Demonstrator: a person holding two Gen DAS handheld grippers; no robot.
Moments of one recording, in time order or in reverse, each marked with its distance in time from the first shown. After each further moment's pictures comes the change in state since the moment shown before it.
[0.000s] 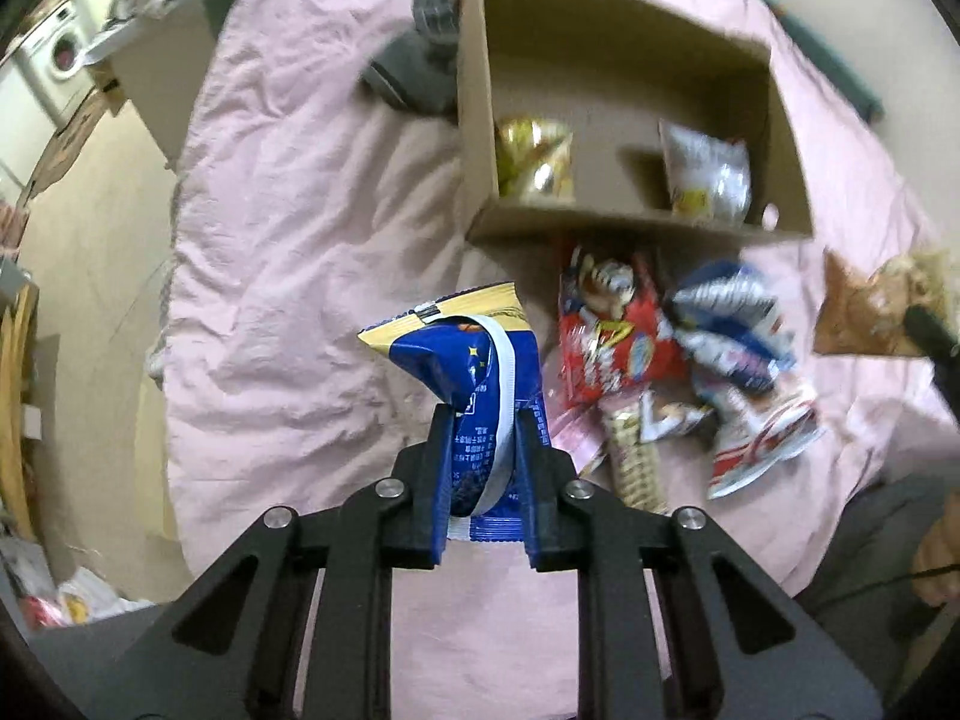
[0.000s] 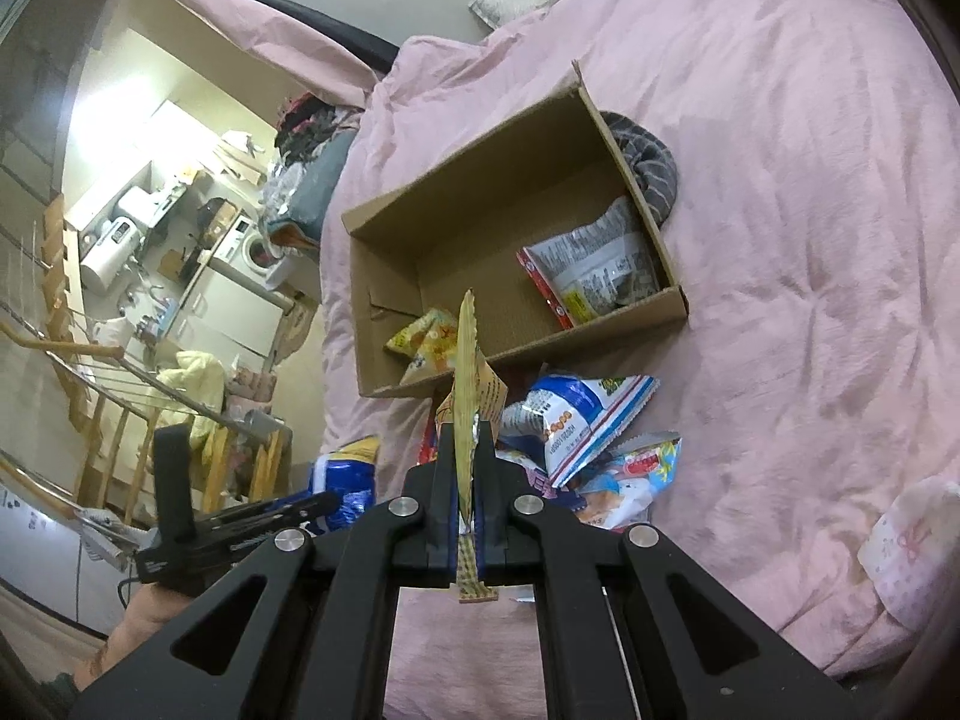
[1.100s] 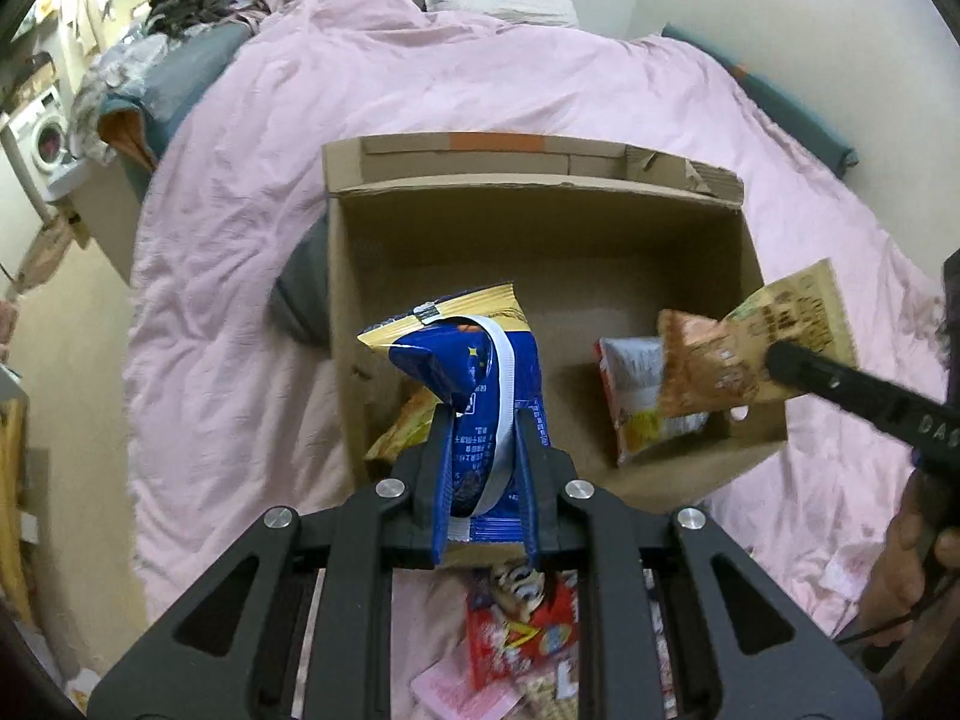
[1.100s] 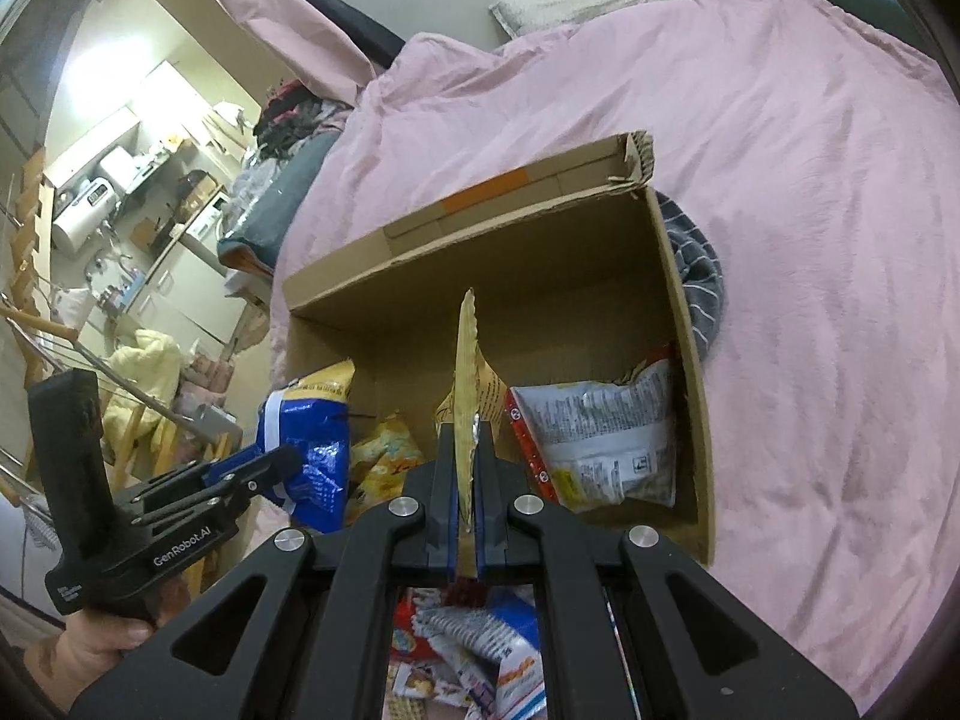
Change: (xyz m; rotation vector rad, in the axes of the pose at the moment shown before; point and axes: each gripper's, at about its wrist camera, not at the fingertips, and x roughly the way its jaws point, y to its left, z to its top) left arm 0.032 -0.062 0.134 0.095 -0.220 -0.038; right arm 0.095 -0.001 0.105 -0.125 0.019 -0.095
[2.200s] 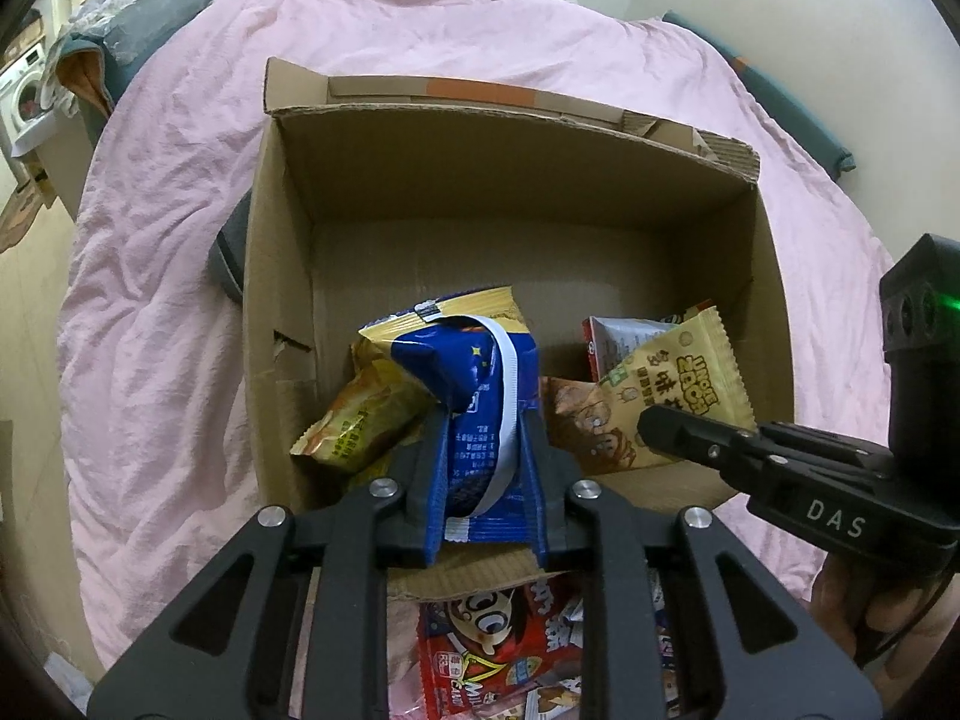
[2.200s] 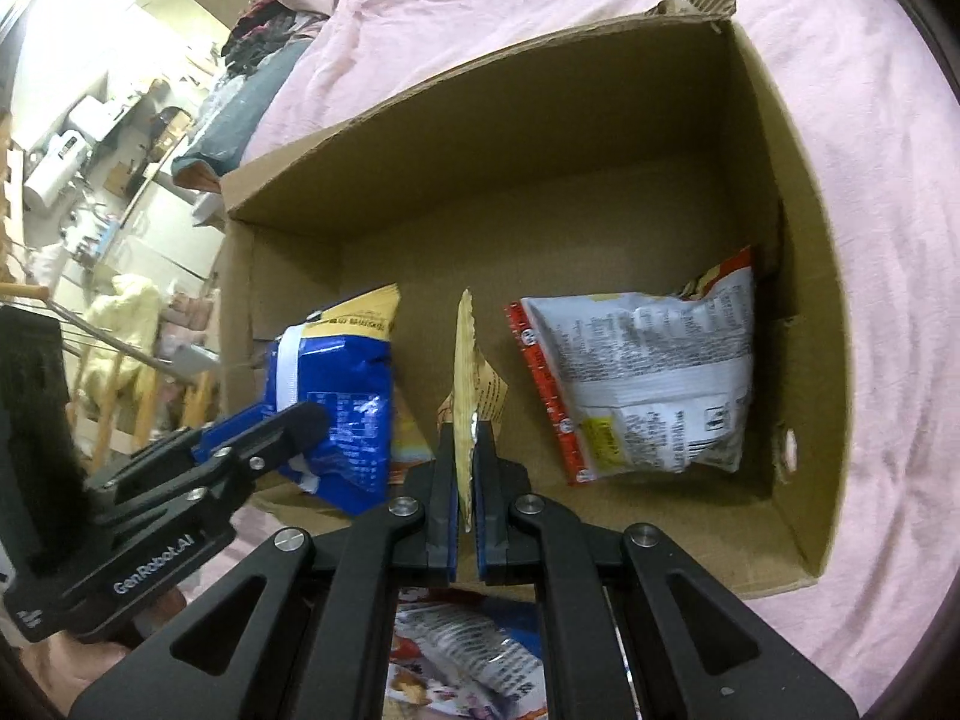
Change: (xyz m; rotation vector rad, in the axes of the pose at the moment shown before) left arm 0.040 -0.002 -0.008 -0.049 0.069 -0.056; right arm 0.075 0.008 -0.009 0.003 0.192 -0.039
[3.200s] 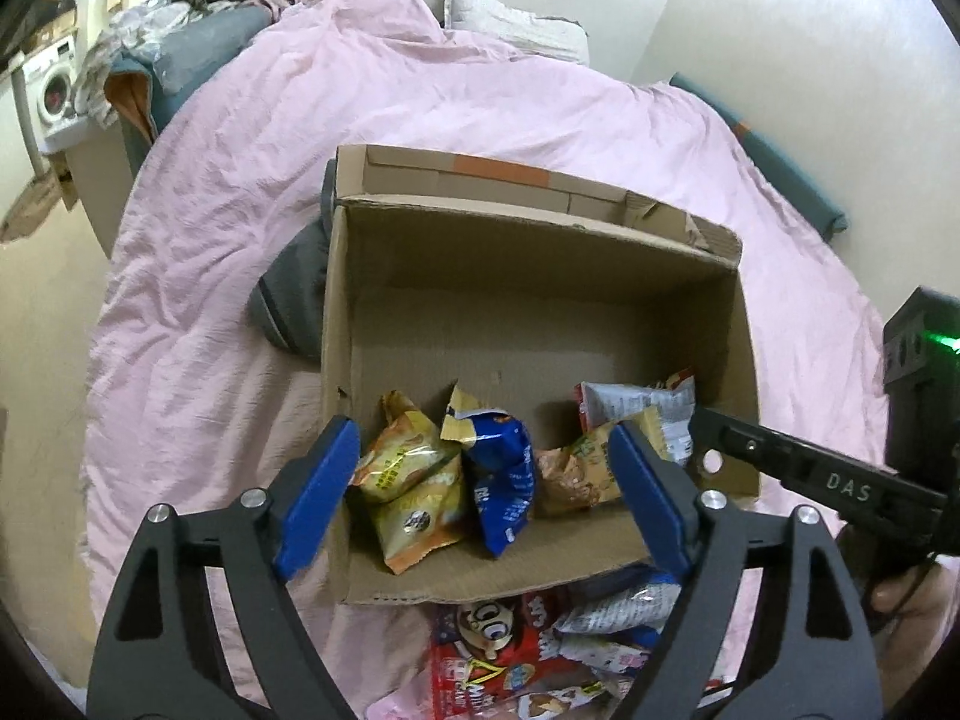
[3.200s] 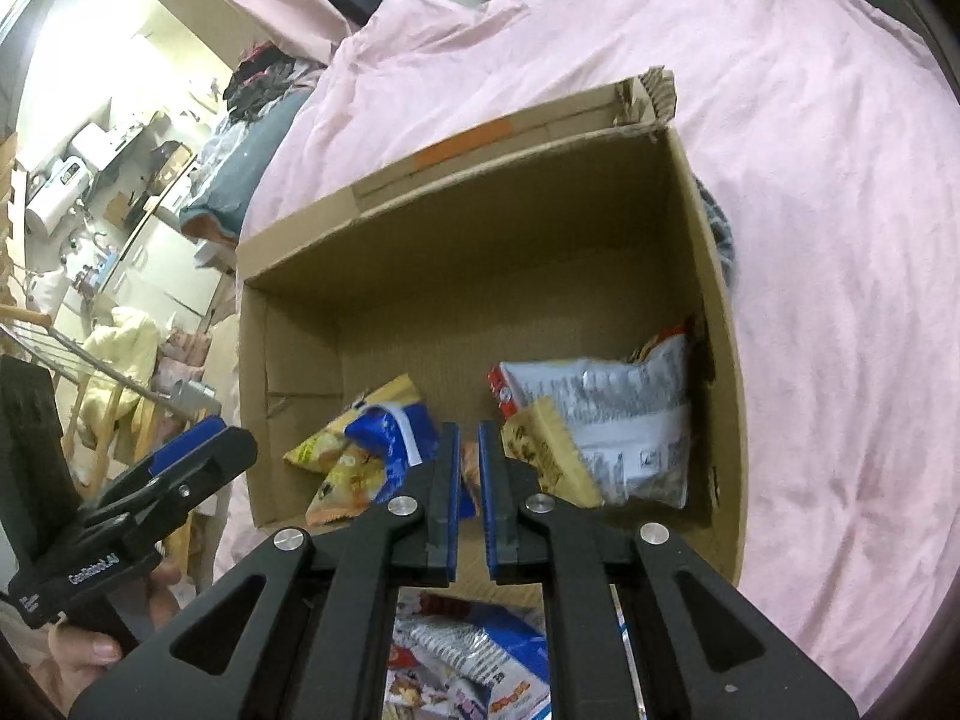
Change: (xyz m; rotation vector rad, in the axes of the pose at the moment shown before) left arm -0.042 0.011 0.005 -0.041 -0.126 0.005; right arm -0.040 -0.006 0.010 0.007 -0.096 -0.015
